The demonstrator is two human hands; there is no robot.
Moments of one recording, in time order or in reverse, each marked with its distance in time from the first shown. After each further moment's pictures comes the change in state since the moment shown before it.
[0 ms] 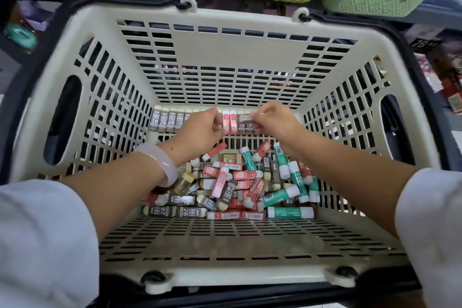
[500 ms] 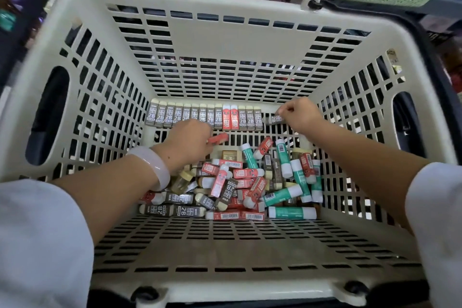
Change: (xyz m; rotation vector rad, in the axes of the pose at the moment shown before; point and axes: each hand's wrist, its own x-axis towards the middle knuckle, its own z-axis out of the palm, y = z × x) left_hand 0.000 -0.021 0.009 0.530 -0.178 0.055; right_hand 0.034 0.015 -0.041 -0.597 0.124 -0.038
